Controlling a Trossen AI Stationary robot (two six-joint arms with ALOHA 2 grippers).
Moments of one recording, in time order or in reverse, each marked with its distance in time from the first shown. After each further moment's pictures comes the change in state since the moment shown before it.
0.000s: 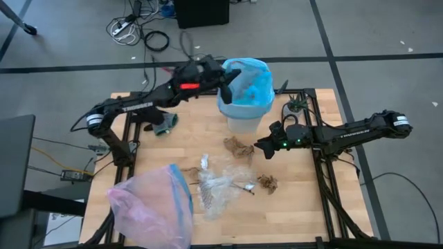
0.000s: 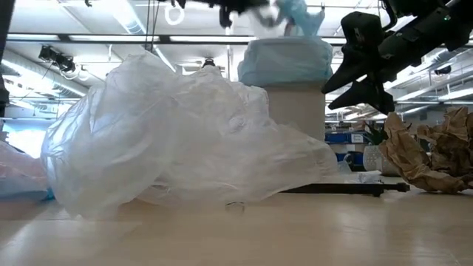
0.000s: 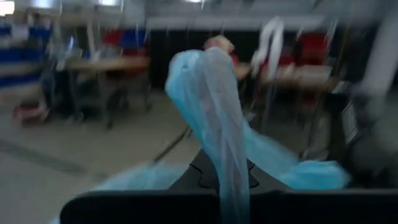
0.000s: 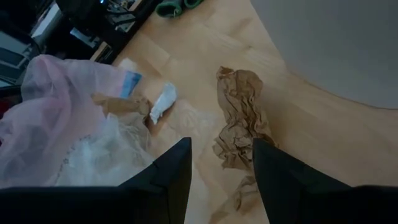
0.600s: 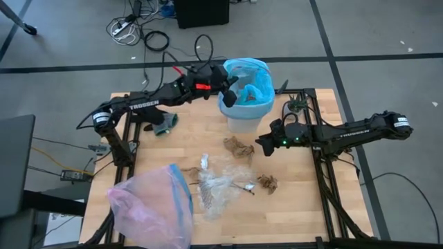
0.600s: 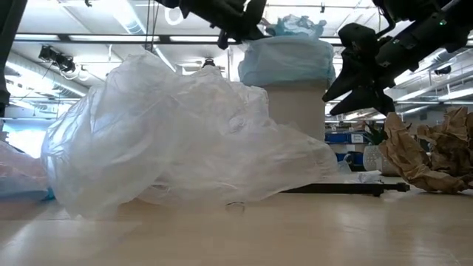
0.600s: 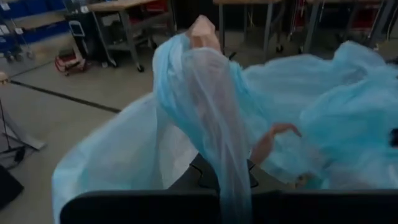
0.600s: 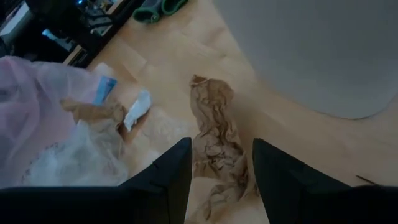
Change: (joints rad) left arm 0.014 0.063 0.038 -0.243 -0.115 0.080; right arm -0.040 0.000 -0.001 -0.040 0.042 -0.048
